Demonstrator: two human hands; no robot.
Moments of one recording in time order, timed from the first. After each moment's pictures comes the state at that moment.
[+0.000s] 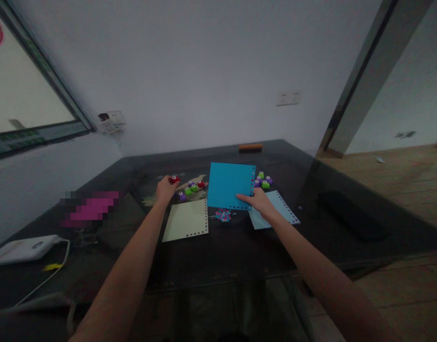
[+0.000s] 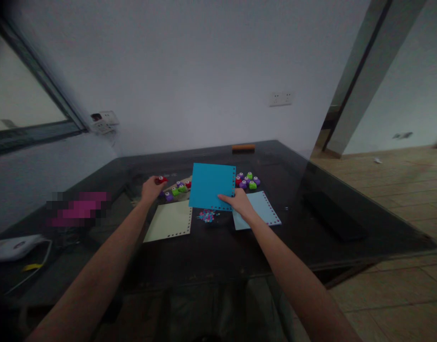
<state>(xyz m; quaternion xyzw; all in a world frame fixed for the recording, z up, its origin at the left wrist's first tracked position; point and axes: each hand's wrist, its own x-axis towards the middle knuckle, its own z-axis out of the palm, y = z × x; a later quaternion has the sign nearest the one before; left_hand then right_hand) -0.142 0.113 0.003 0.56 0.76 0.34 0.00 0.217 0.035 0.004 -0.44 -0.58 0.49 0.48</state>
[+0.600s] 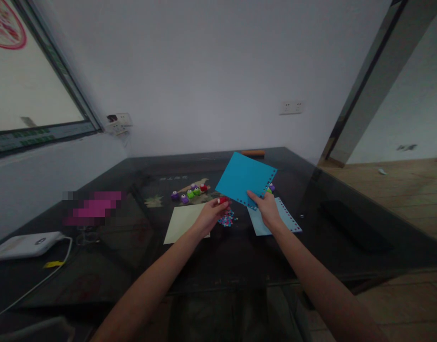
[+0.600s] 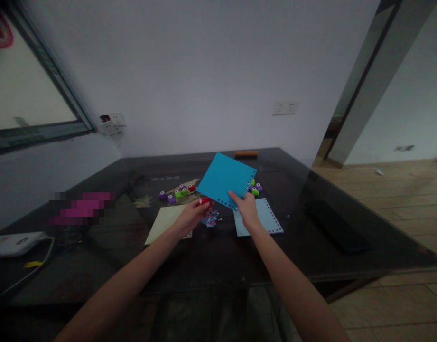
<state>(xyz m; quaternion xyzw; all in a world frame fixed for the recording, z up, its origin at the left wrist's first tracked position) 0.023 0.008 -0.001 0.45 0.36 0.52 0.63 0.210 0.031 0.009 -0.42 -0.48 0.45 0.63</state>
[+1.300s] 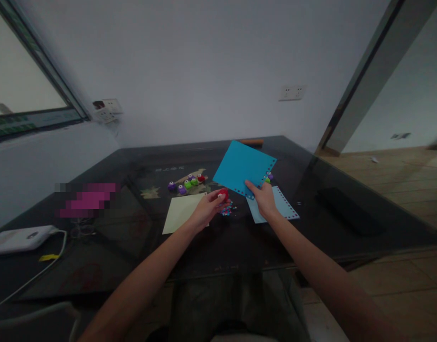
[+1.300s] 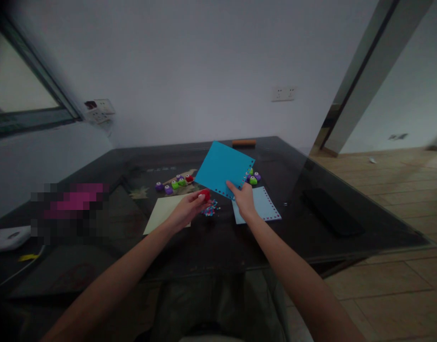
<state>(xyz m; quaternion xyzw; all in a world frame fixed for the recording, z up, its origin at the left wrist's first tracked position) 0.019 -0.008 0.002 0.45 0.35 0.50 0.65 0.207 0.033 -0.006 -0.44 -0.50 0.40 0.64</state>
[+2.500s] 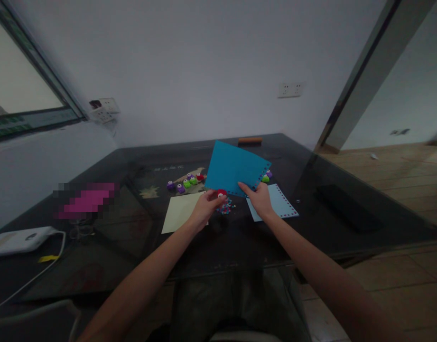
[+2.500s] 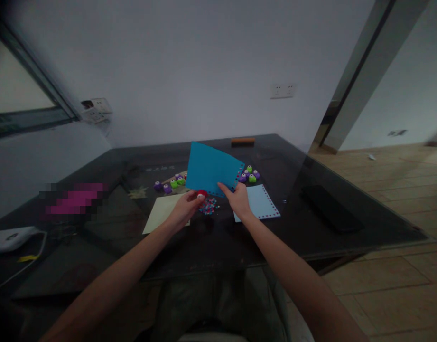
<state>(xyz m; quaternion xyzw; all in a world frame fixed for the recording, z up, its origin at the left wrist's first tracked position) 0.025 -0.014 0.008 0.46 0.38 0.54 0.59 0.200 0.012 0.013 -0.40 -0.61 0.29 0.61</state>
